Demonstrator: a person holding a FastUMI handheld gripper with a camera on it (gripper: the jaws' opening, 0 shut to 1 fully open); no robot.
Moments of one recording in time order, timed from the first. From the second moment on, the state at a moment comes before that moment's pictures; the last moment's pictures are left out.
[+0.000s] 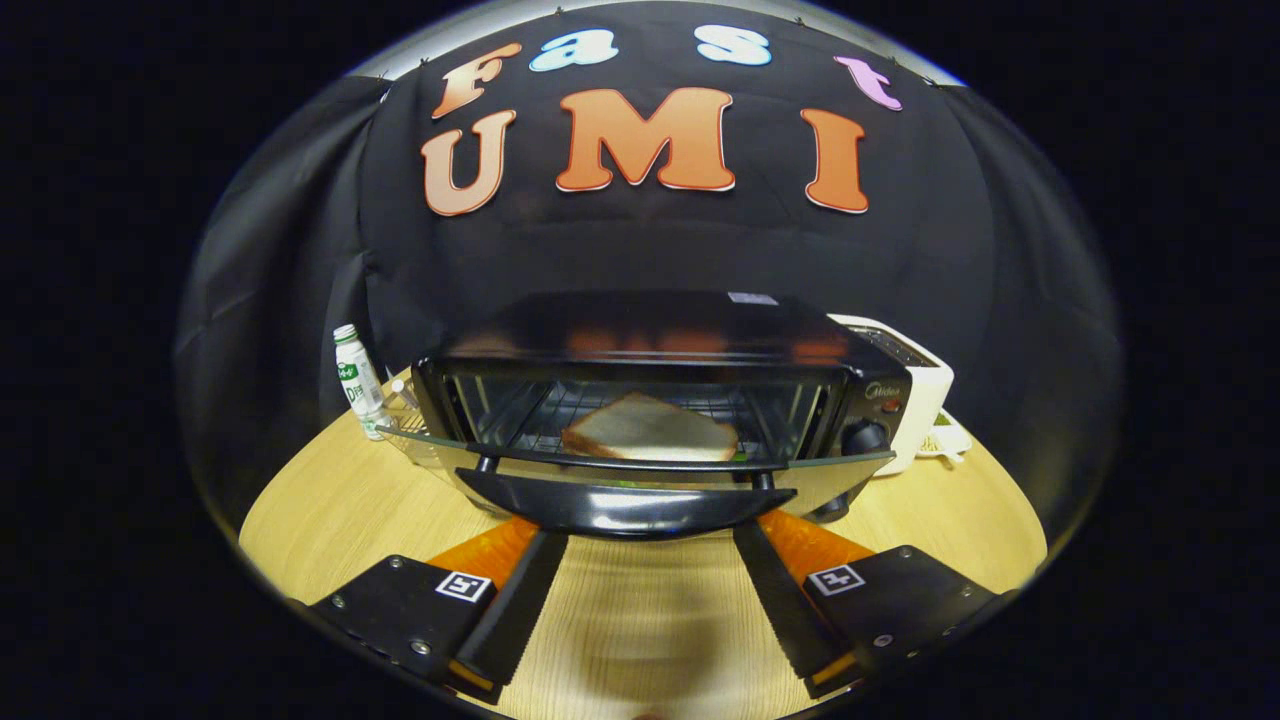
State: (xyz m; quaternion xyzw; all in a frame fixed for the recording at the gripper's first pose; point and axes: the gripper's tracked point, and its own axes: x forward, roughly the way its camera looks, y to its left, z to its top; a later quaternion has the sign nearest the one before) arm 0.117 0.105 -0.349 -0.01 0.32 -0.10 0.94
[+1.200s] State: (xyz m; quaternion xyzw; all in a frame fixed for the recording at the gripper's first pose) arm 0.023 0.062 -0.063 -0.06 0.02 -0.06 1.00
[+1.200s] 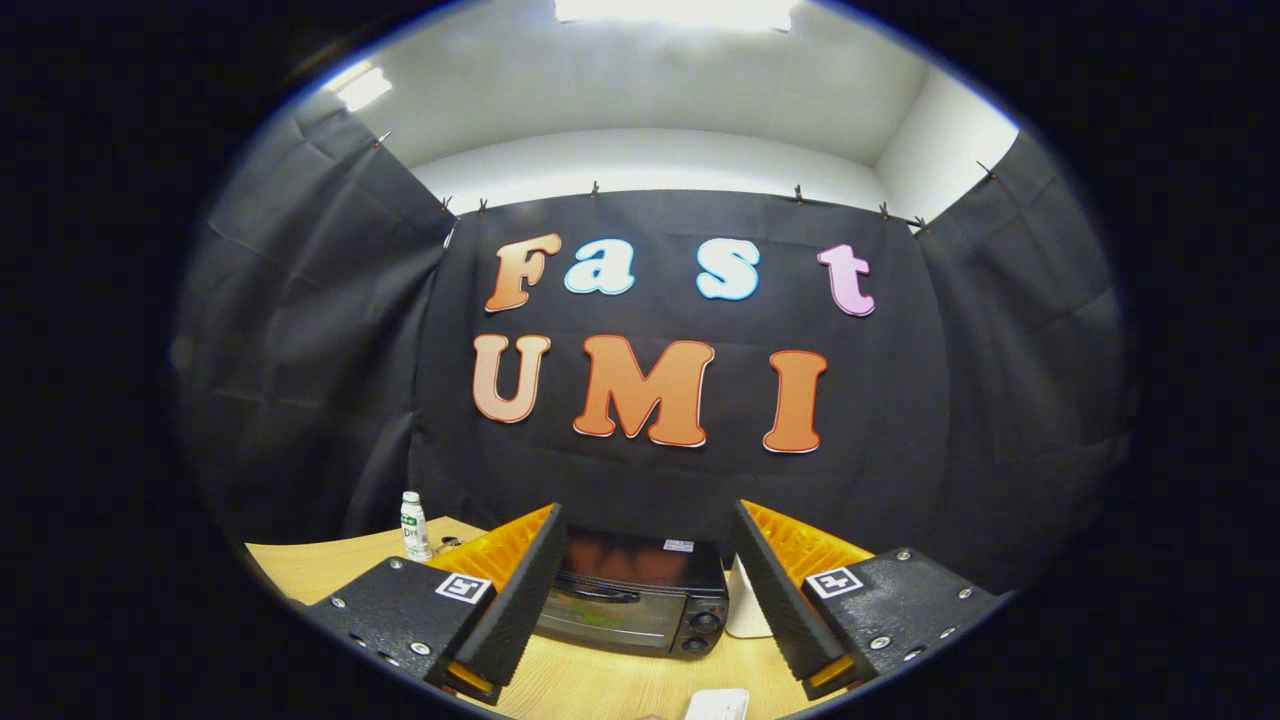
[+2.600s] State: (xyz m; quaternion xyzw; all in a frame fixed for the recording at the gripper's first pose) arm -0.025 -0.016 -0.008 -0.03 0.00 -0.10 0.99
